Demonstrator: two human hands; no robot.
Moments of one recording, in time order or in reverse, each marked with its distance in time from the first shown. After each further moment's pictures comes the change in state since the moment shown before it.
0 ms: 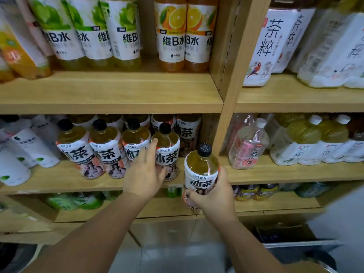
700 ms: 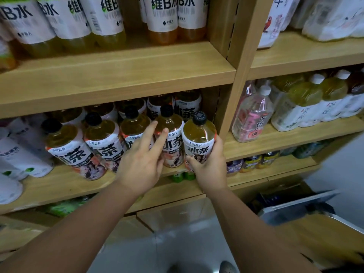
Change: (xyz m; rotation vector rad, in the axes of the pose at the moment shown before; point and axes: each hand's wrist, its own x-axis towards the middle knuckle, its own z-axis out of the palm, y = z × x) left_hand 0.014 -0.044 -0.024 0.147 -0.097 0.410; right_hand 0.020 -0.010 0.068 0.022 0.218 0.075
